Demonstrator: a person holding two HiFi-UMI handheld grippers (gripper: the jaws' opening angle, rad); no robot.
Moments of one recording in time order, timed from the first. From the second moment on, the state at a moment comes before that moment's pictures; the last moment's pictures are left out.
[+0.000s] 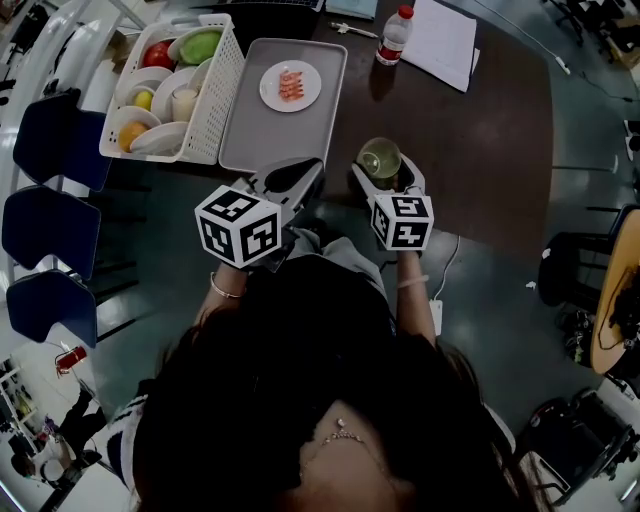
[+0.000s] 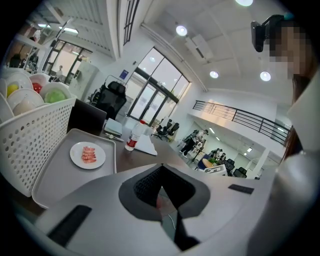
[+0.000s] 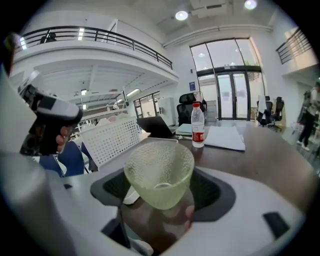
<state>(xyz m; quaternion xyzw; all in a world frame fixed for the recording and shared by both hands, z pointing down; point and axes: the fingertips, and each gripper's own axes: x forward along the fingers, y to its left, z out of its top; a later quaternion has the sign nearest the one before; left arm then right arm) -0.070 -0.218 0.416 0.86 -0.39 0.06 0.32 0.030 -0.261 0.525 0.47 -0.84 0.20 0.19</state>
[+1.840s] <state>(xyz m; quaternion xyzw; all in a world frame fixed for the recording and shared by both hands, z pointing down) -0.062 -0.231 0.384 0.89 -0.36 0.01 0.28 0.054 -0.238 0.409 0.33 -0.78 0.48 -0.22</state>
